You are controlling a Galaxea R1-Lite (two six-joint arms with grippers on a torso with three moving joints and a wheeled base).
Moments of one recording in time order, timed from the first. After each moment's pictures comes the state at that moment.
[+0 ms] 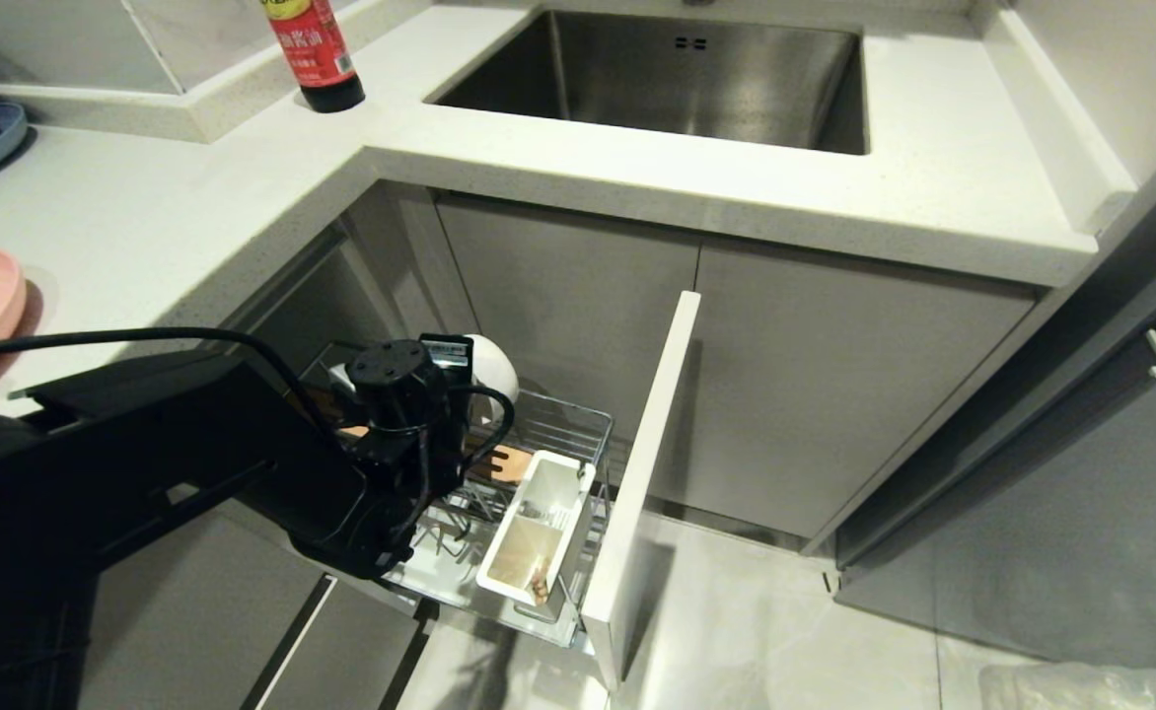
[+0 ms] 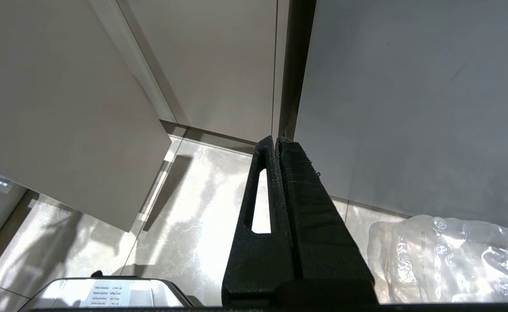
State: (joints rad) left arm -0.39 2.18 -0.95 -1.37 0.50 -1.27; right arm 0.01 0.00 0.00 0.00 0.00 0.02
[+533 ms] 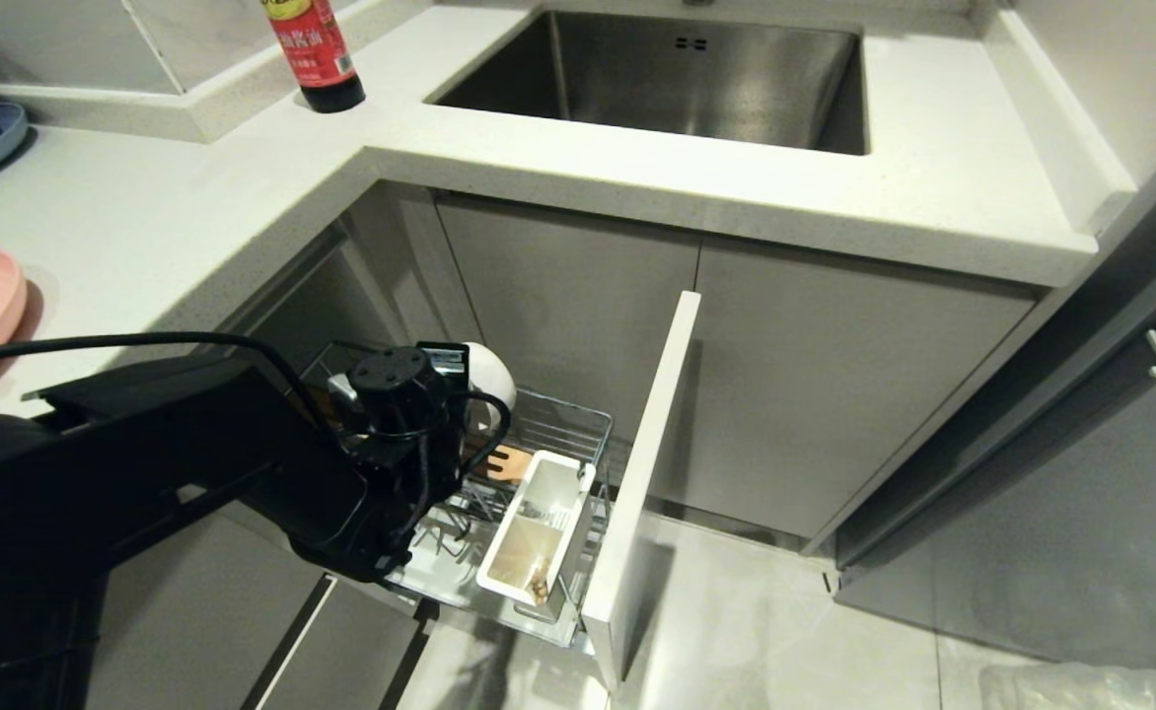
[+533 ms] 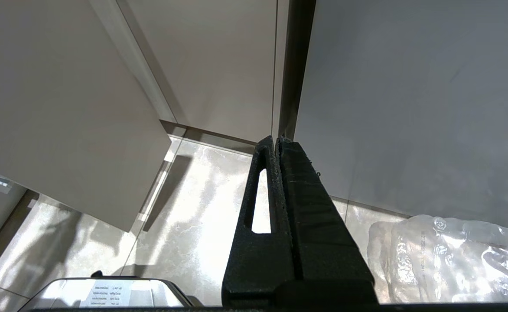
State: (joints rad) left arm -0.38 2.20 -0.94 -1.37 0.51 -1.31; right arm 0.01 0.00 0.00 0.00 0.00 0.02
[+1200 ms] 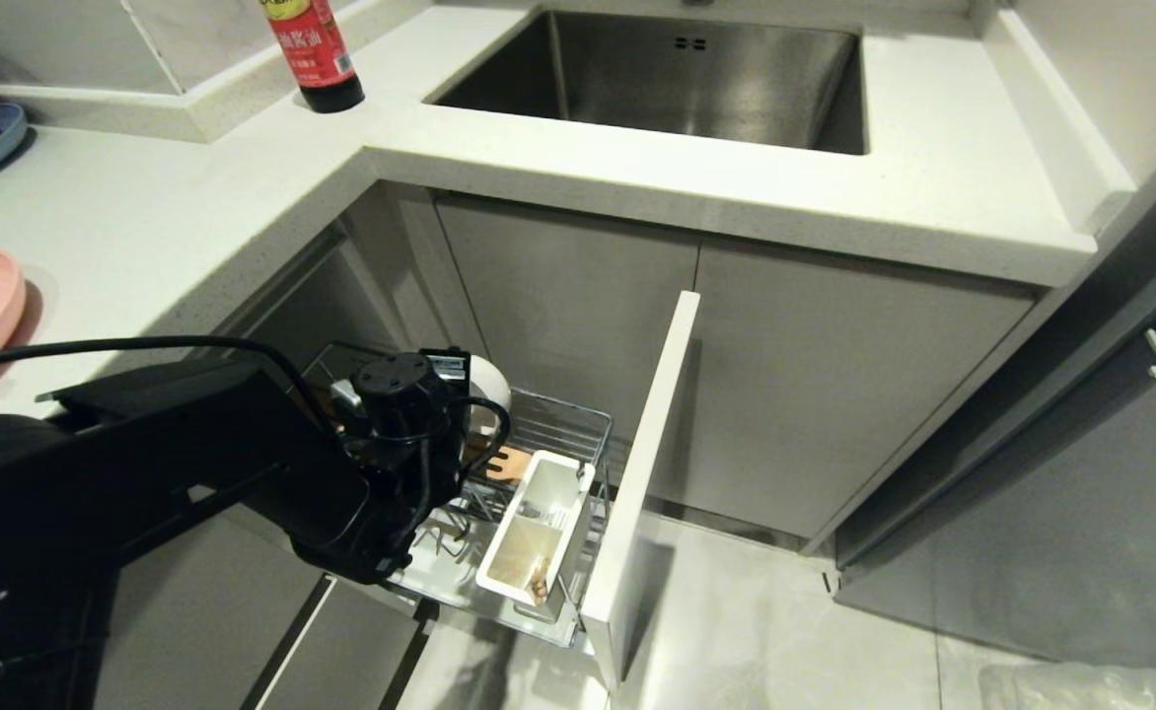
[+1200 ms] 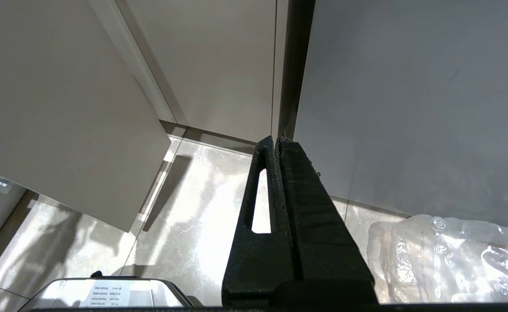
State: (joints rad) left arm -0.37 2.21 -0.94 -1.36 0.50 -1.31; right arm 0.01 0.00 0.00 0.00 0.00 0.02
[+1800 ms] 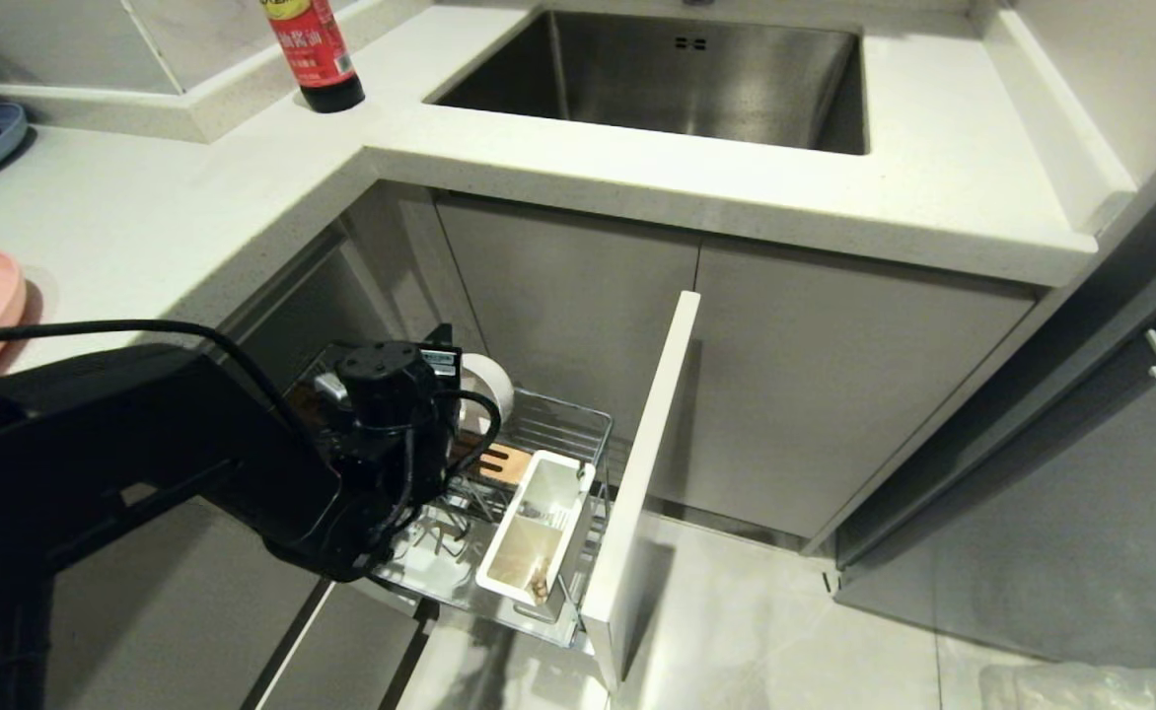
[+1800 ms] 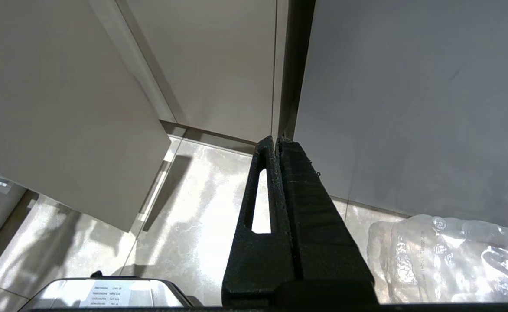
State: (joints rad) left arm -0.38 2.12 -0.89 -1.25 0.51 -1.31; right arm 0.01 0.00 0.00 0.00 0.00 0.02
